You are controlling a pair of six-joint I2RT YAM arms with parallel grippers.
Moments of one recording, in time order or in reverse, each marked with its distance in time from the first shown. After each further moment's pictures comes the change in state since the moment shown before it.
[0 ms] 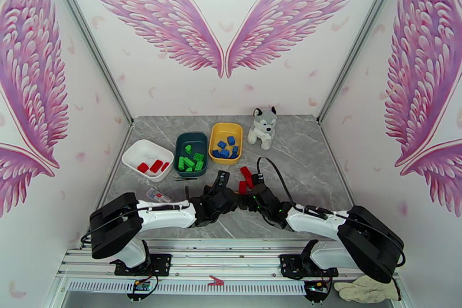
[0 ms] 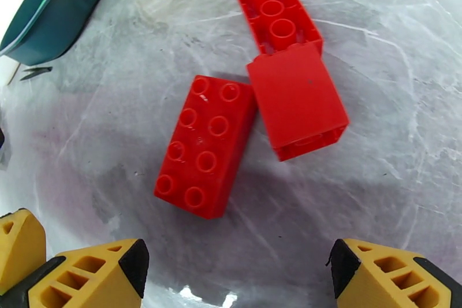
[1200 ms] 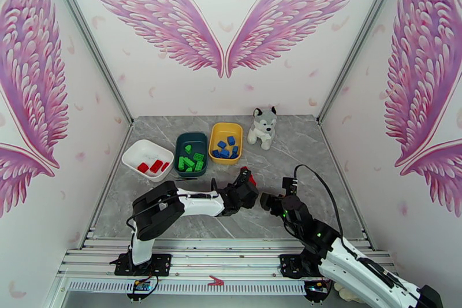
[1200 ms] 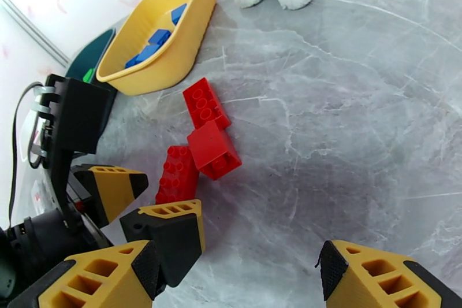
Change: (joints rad) left arm 0.000 0.359 0.350 -0.095 0.099 0.016; right arm -0.057 -0.761 -0.138 -0.384 0.123 0.105
